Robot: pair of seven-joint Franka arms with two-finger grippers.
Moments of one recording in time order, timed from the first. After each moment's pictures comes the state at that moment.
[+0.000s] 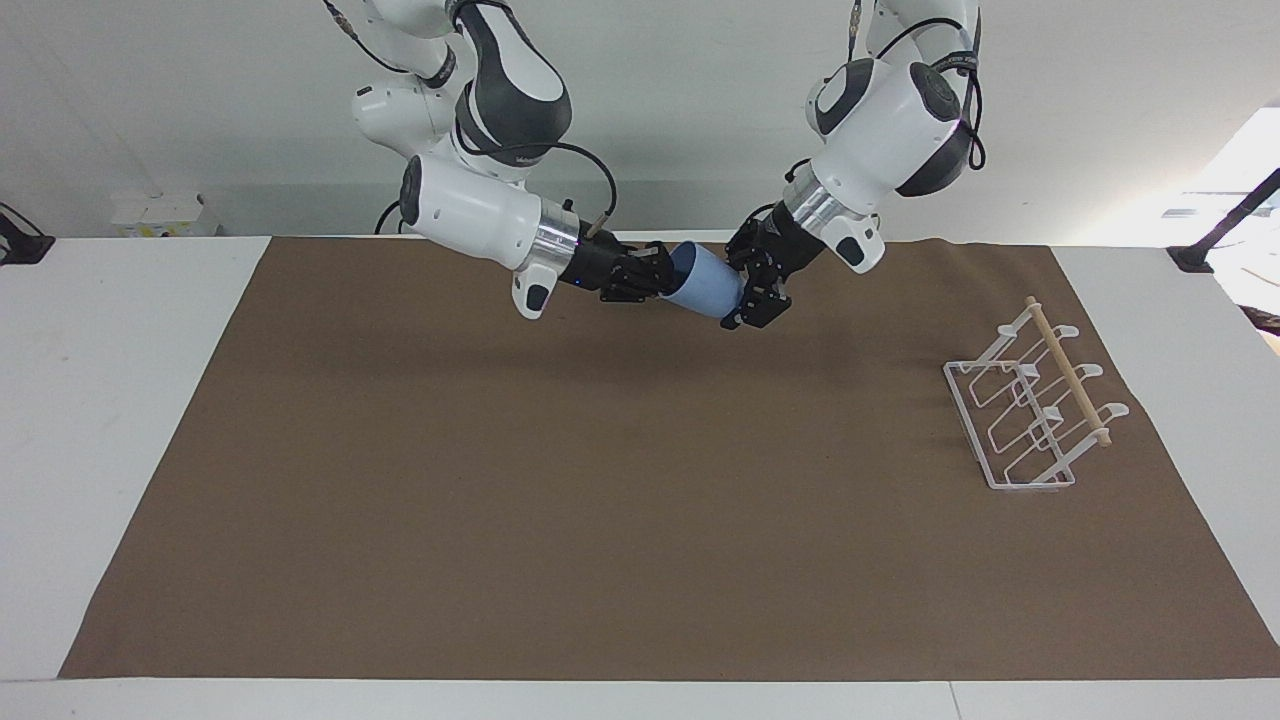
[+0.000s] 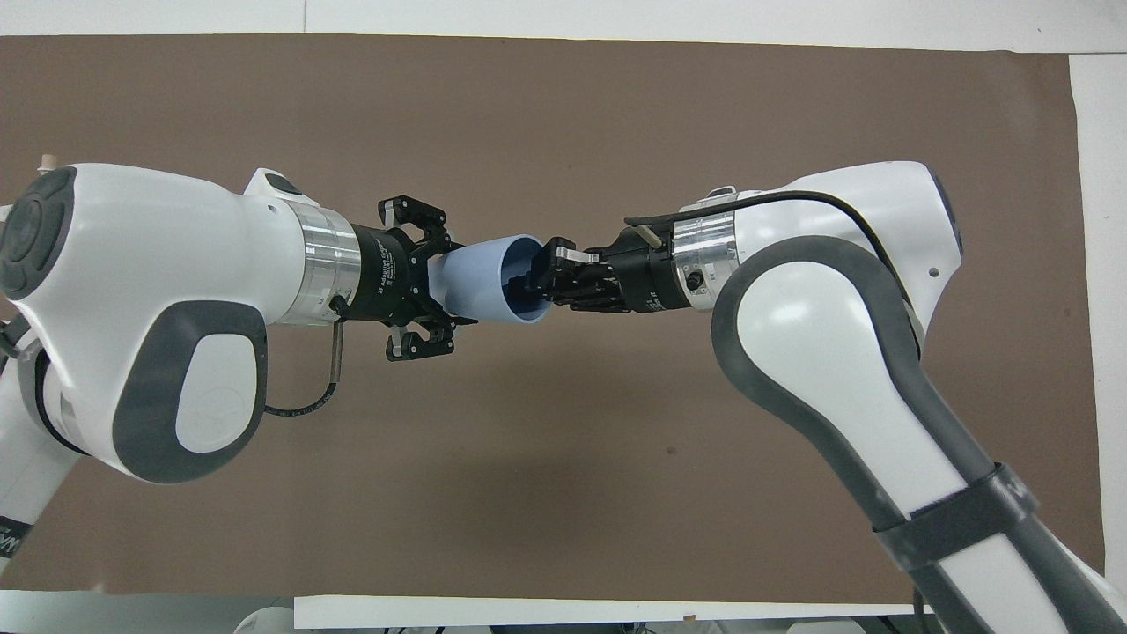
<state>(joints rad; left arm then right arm) -0.34 -0.05 -0.21 -1.95 -0.54 2.13 -1.85 0.37 0.08 0.06 -1.92 1.11 2.09 0.07</state>
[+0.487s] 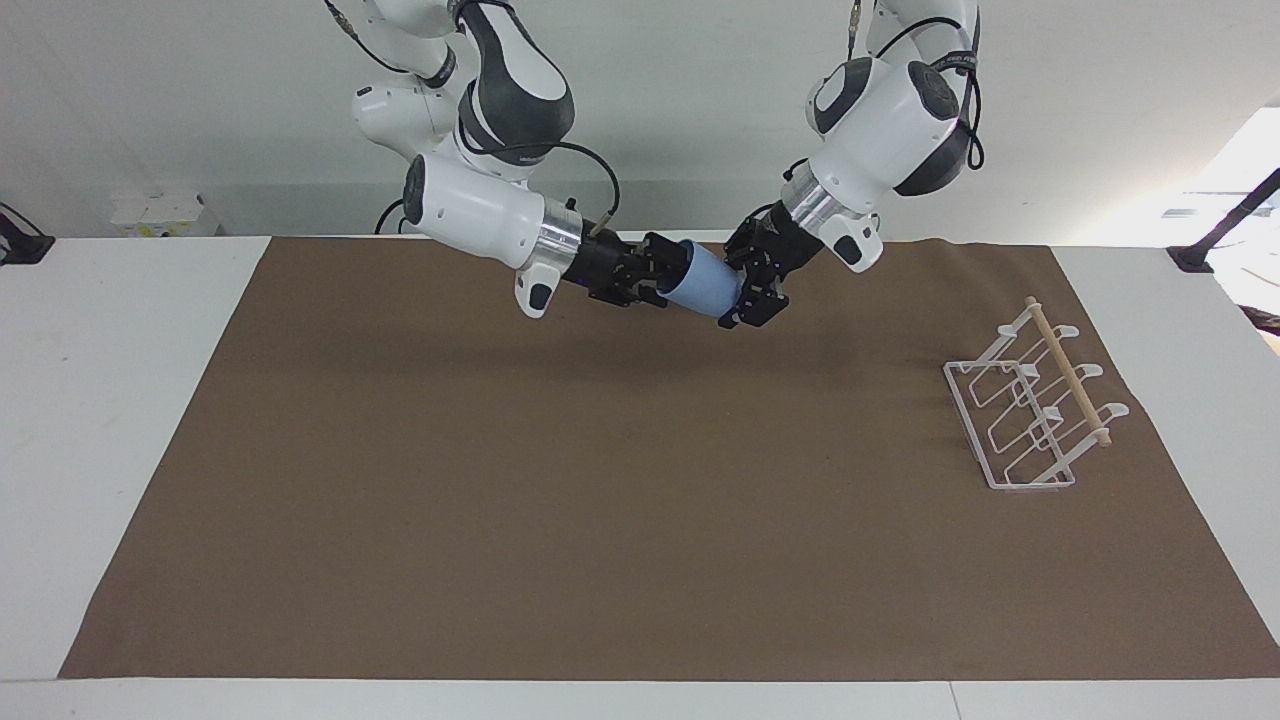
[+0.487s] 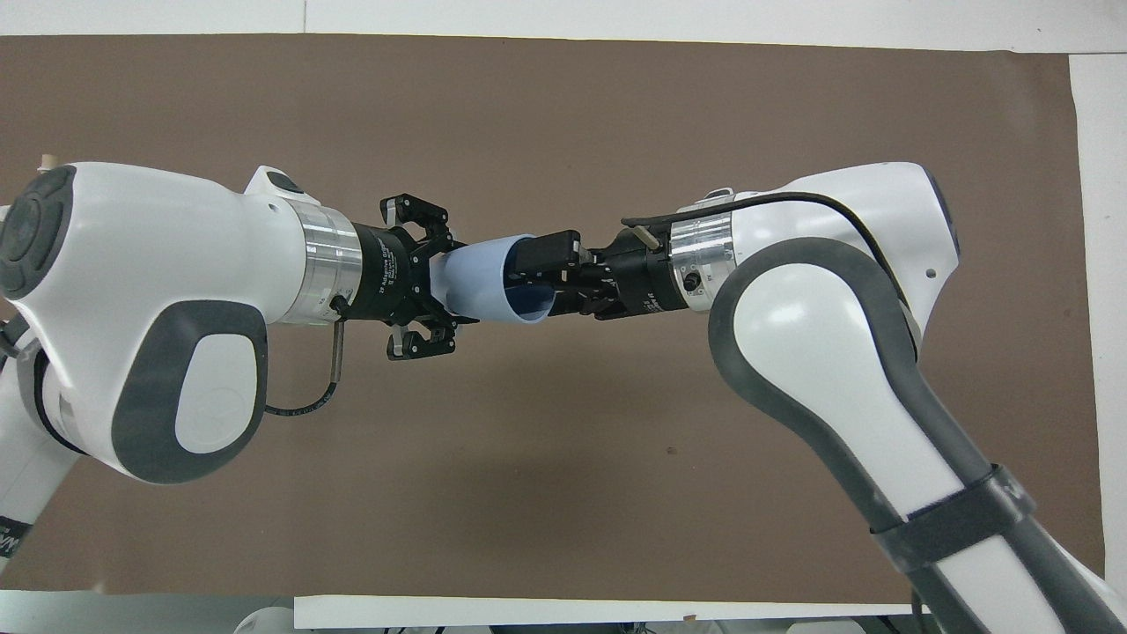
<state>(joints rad) -0.34 -0.05 -0.21 -1.94 -0.52 2.12 -1.84 0.36 0.08 0.06 -1.92 1.10 2.07 0.07</state>
